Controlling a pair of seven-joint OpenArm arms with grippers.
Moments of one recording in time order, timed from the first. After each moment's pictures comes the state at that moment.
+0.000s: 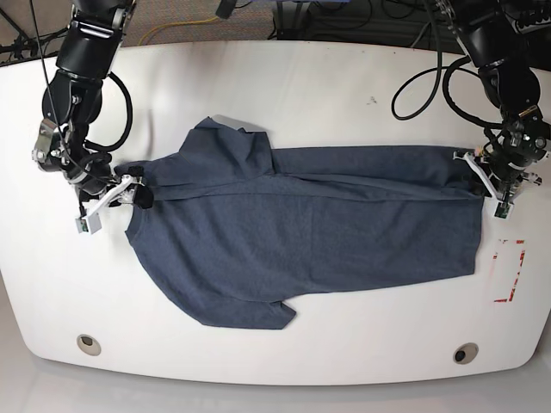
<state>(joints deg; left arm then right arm) -2.3 -16.5 -30.6 85.5 -3.3 -41.5 45.9 5.9 19.1 21.3 78.8 36.4 28.0 -58.2</state>
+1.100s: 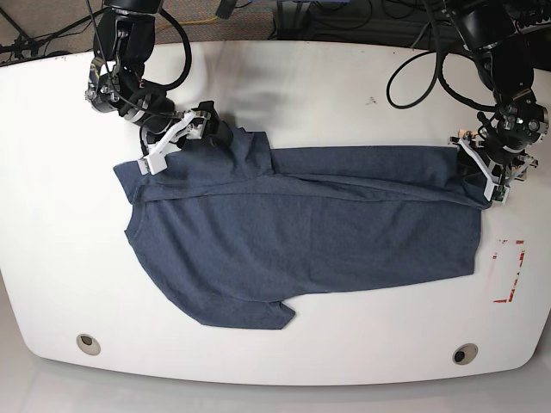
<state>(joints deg) 2.9 -14.8 -30.8 88.9 -3.7 -39.3 45.5 -11.7 6.1 18.8 93.4 46.9 28.1 -63.4</state>
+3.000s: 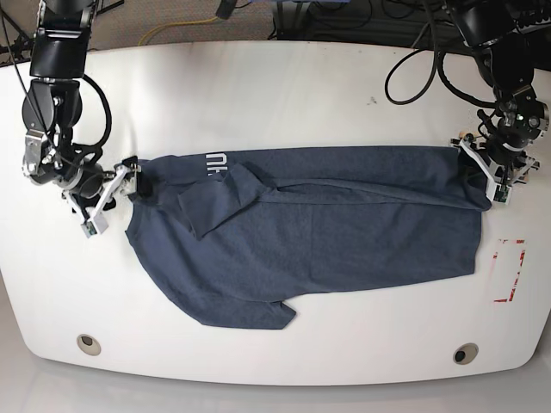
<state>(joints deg) 3.7 -14.8 -31.1 89.8 -3.5 -38.9 39.4 4.3 30.2 8.9 80.8 38.7 32.1 -56.3</state>
